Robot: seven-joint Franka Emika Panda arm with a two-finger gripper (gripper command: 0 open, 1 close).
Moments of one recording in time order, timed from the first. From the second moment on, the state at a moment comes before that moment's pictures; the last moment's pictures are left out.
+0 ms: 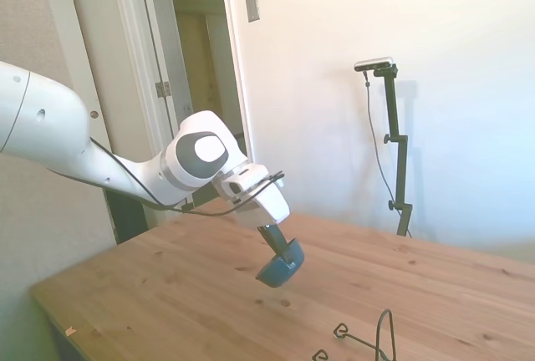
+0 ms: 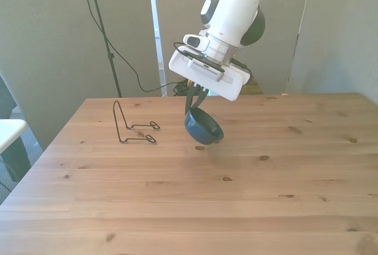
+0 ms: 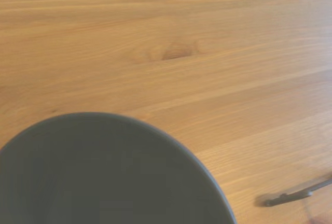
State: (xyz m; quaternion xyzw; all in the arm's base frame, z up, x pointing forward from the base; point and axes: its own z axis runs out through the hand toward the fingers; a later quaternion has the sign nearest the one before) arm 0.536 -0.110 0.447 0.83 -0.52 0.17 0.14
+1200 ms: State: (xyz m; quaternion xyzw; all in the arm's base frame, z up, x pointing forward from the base) arm 0.572 -0.082 0.394 0.92 -0.39 0.06 -0.01
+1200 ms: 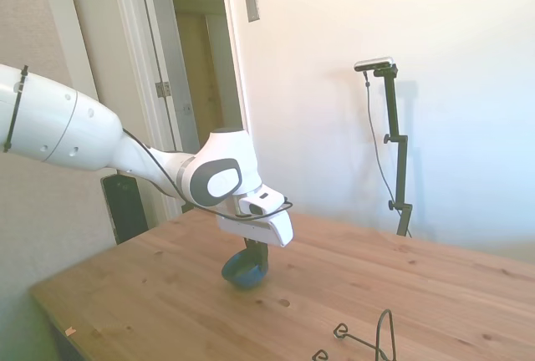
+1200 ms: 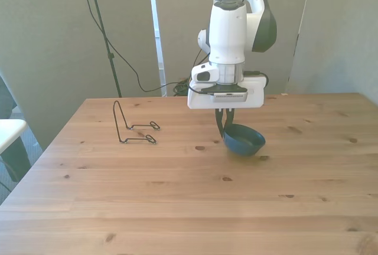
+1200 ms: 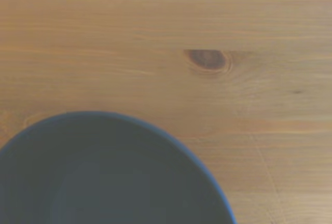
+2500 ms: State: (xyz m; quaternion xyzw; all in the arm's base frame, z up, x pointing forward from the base) arm 0.576 -0.086 0.414 0.92 -0.38 0.07 -0.01
